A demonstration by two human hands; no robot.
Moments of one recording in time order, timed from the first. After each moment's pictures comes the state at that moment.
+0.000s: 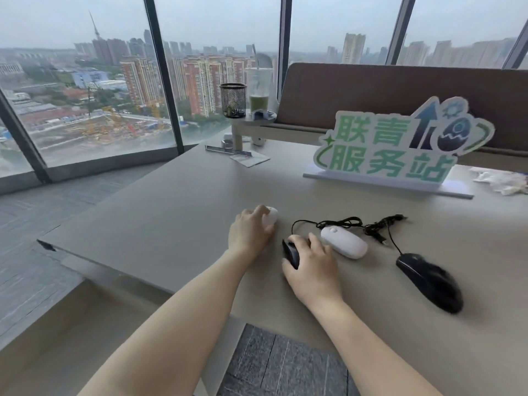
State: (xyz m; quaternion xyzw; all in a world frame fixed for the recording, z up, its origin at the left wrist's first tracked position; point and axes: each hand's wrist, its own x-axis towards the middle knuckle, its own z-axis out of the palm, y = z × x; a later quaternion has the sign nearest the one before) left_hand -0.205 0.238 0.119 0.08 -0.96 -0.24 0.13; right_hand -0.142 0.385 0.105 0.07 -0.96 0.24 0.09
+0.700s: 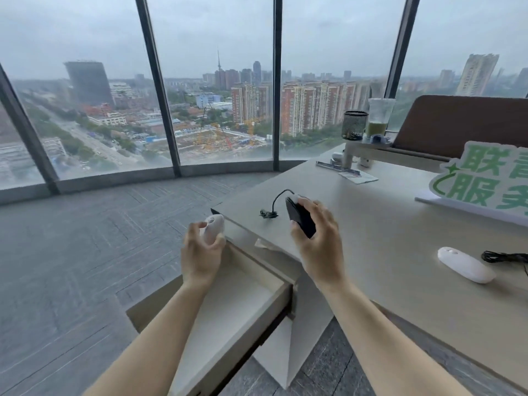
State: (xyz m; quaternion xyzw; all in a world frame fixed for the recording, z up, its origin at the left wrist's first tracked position) left_hand 0.072 0.012 0.149 0.36 -0.78 -0.36 0.37; right_hand -0.012 0.212 0.190 0.30 -0.78 0.53 0.15
